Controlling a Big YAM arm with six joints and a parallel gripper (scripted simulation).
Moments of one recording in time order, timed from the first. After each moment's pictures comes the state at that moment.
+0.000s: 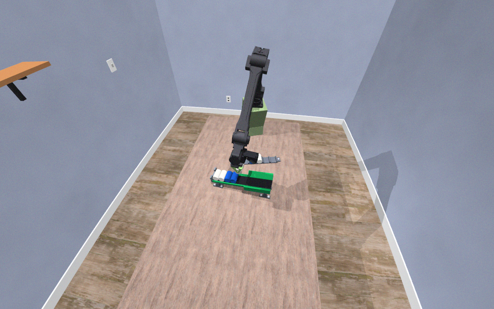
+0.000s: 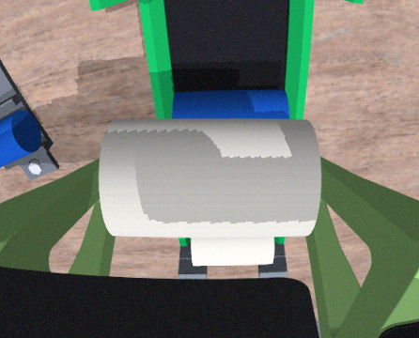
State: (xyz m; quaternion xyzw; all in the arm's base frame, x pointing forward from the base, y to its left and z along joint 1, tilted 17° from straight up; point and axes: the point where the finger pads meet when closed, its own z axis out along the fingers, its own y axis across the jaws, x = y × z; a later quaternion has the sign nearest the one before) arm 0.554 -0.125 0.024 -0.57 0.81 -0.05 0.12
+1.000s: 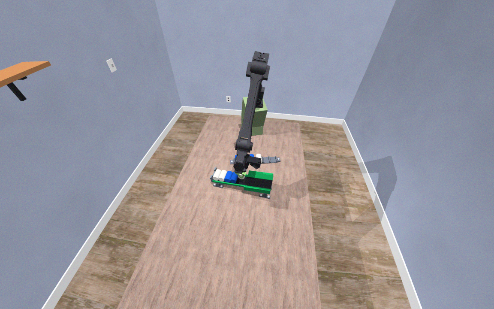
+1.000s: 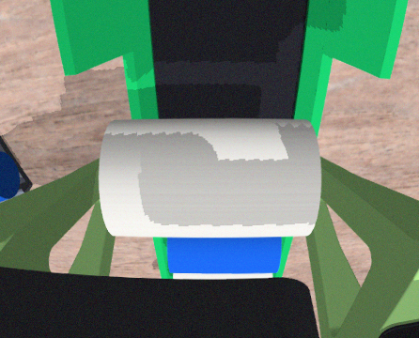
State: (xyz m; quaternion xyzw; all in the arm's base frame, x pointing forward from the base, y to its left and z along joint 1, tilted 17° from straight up) arm 0.572 -0.105 -0.014 -0.59 0.79 -0.06 0.13
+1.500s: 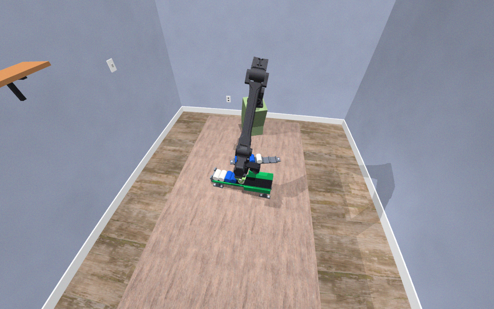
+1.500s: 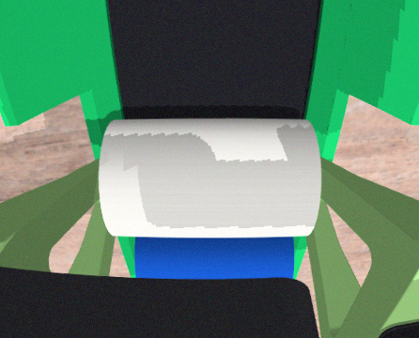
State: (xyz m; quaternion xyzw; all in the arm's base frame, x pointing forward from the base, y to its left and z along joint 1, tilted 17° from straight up) arm 0.589 -0.105 -0.052 -0.59 0.79 -0.06 0.13
